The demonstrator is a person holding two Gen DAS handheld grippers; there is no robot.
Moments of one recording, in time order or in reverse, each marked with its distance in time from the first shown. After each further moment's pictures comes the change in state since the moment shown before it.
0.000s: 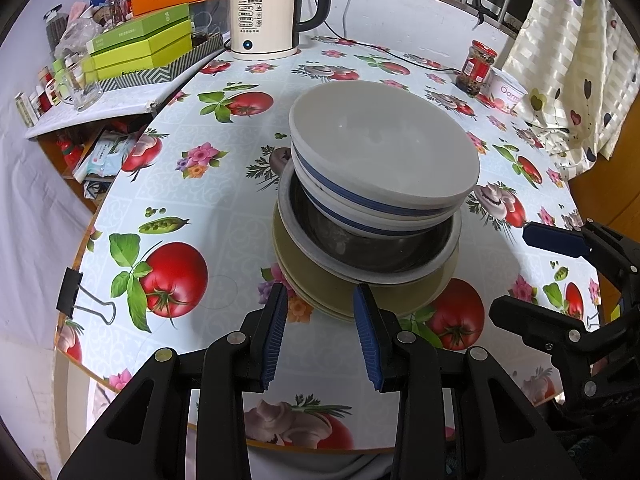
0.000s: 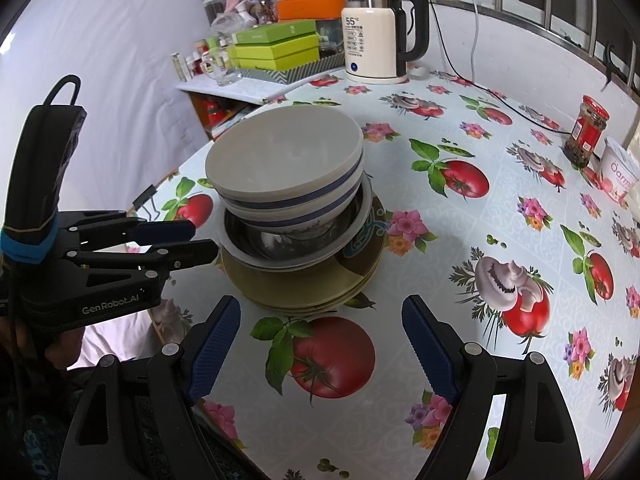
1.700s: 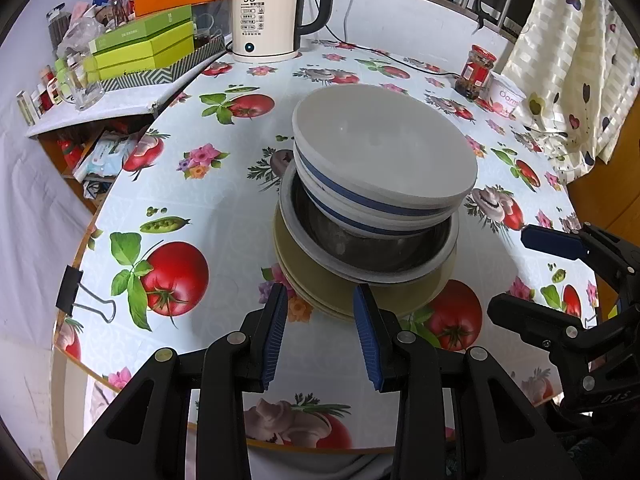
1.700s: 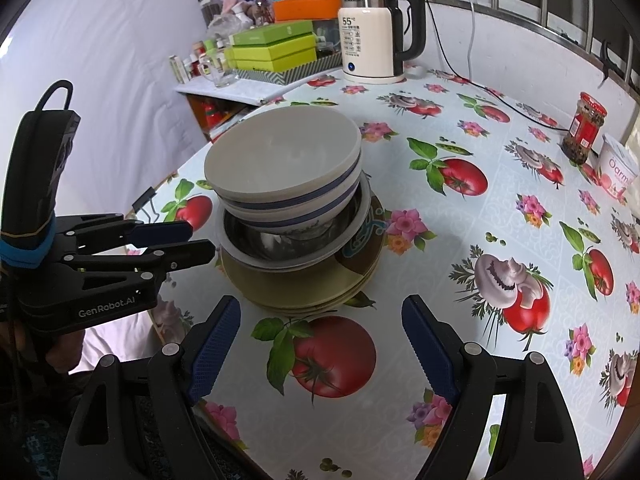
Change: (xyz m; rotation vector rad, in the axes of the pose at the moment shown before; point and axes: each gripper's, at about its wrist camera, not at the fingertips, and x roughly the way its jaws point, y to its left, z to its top) left arm -0.002 0.000 0.000 -0.002 -0.010 -0.001; right arm 0.000 0.000 -0.001 0.001 -0.003 -0.003
